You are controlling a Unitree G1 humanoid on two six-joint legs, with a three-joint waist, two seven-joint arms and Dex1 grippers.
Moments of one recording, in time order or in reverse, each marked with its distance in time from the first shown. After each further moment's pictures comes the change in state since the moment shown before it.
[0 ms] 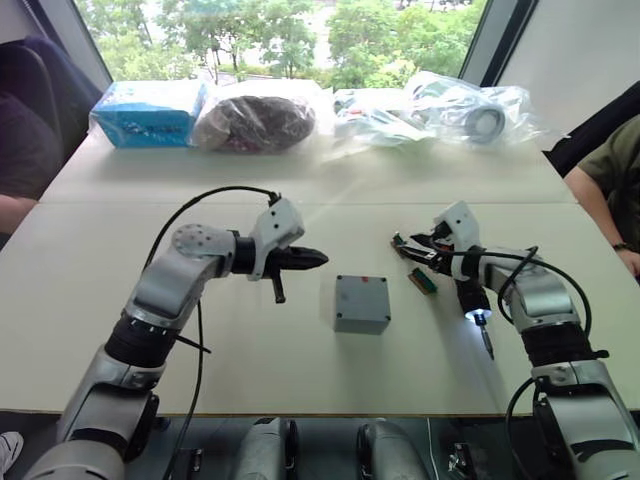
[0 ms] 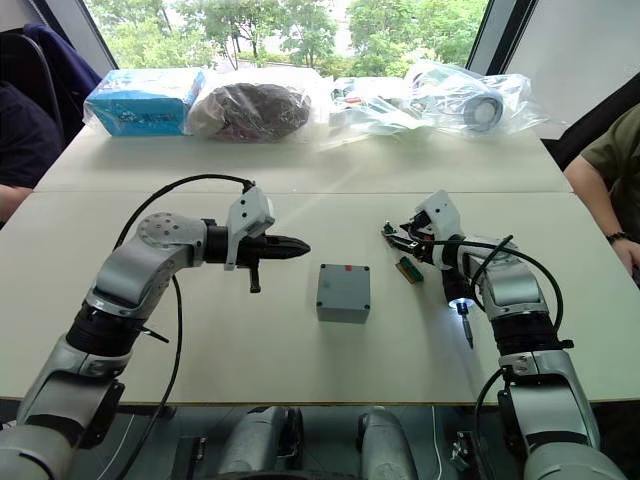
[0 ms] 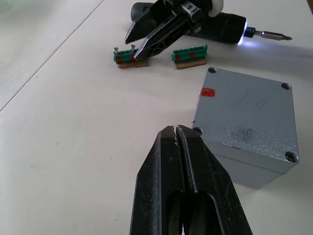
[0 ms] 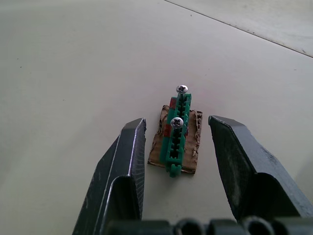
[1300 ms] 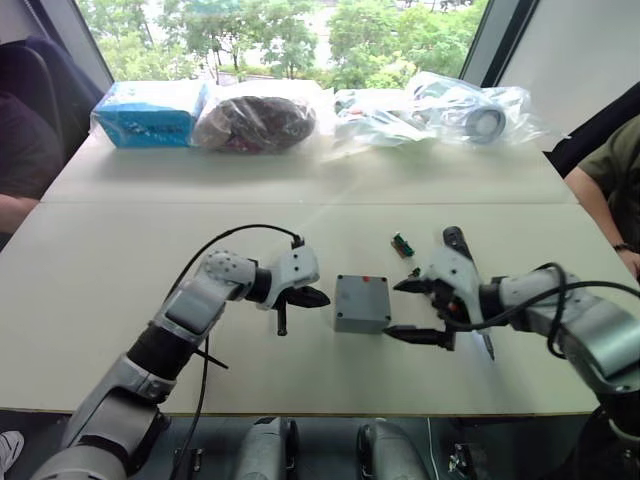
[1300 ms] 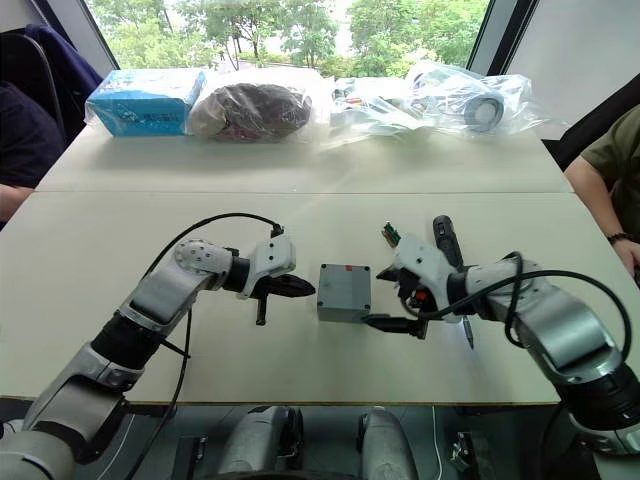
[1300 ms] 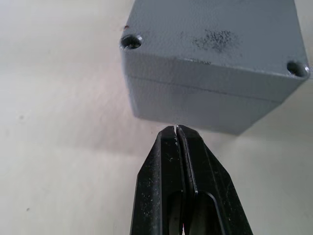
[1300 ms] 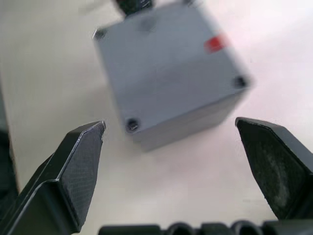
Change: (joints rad) left arm 0.044 0.017 -0.132 0.127 0.122 -0.123 -0.106; right arm 0.229 -0.329 -0.052 -0.760 0.323 0.469 0.177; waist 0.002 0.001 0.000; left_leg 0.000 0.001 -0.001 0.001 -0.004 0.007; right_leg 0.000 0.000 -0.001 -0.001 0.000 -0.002
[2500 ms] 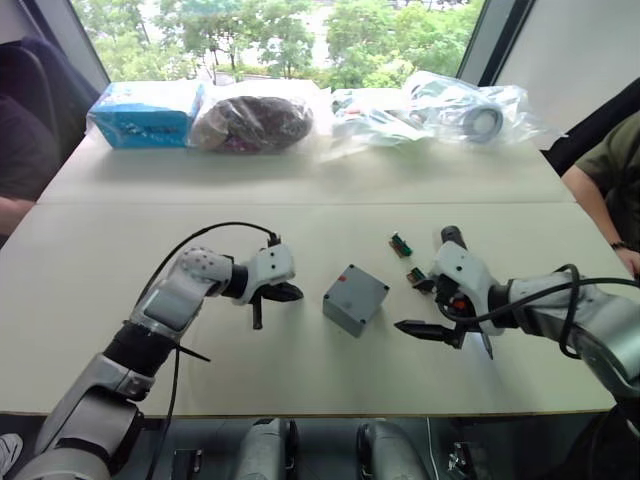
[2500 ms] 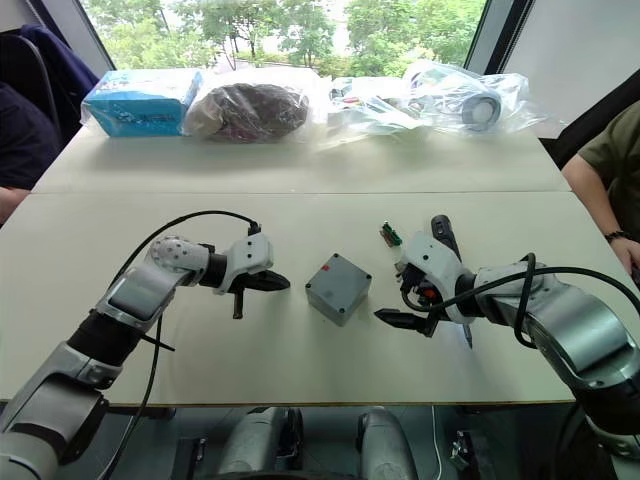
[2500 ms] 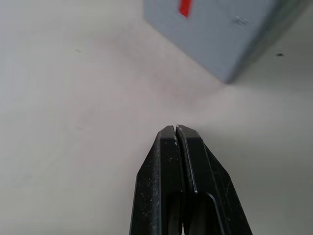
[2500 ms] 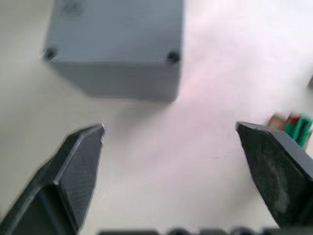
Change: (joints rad) left arm 0.049 0.059 -0.025 -0.003 0.037 -0.072 -0.030; right arm -0.031 -0.061 0.181 -0.043 -0.051 0.039 -0.164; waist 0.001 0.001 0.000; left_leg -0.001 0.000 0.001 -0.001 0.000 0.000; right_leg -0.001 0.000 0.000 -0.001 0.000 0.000
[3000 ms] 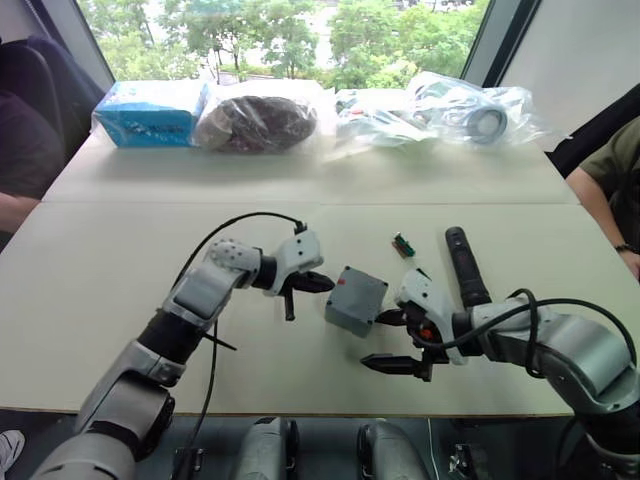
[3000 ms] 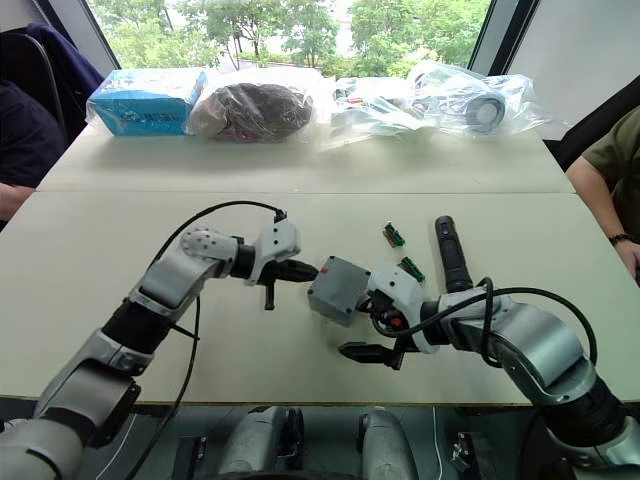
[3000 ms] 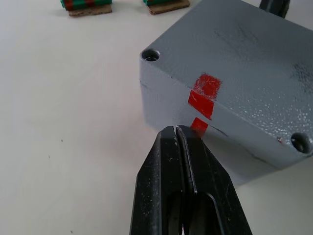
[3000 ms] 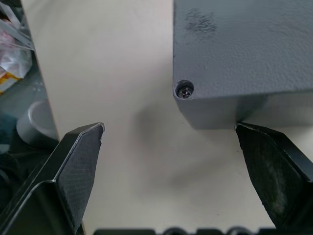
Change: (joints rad) left arm -0.144 -0.165 -0.010 0.148 -0.030 -0.005 0.087; right arm 0.083 0.171 -0.005 -0.143 0.169 0.212 -0.035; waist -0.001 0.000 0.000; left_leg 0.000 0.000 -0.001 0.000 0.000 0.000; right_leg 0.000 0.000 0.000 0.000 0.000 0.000
